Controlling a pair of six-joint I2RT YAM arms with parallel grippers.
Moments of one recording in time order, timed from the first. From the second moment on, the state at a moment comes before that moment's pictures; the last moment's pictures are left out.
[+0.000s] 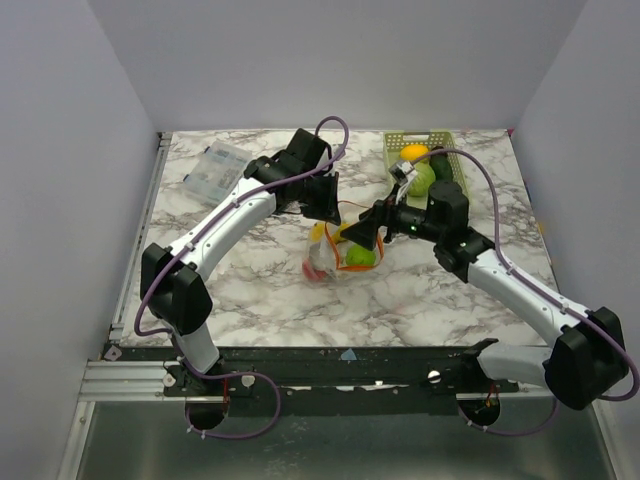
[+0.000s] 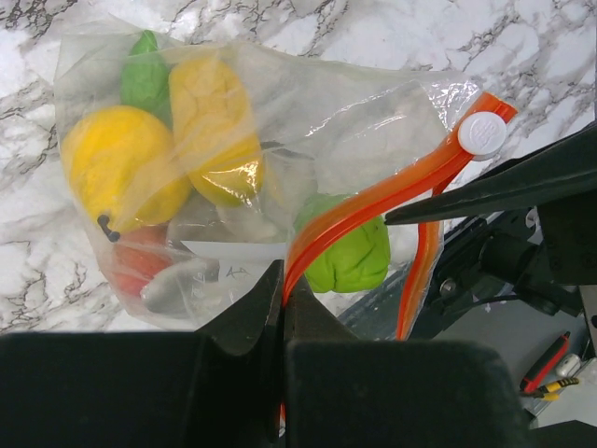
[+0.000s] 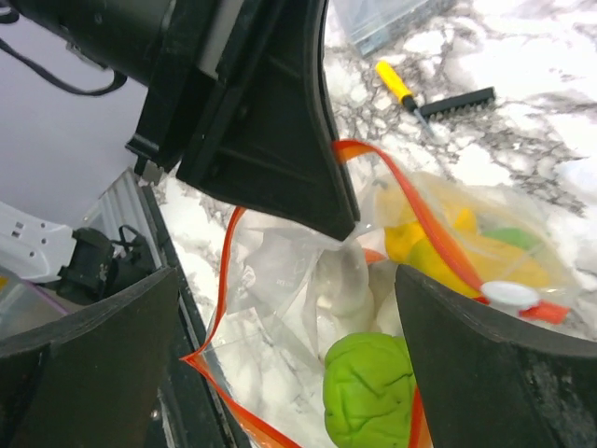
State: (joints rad) left arm -0.61 1.72 1.67 -0.86 0.33 -0.42; right arm 0.50 1.21 0.83 0.17 -0.61 0.37
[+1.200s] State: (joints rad) left arm -0.61 1.72 1.63 -0.83 0.33 -0.39; right arm 0.21 1.55 1.31 -0.01 0.26 0.38
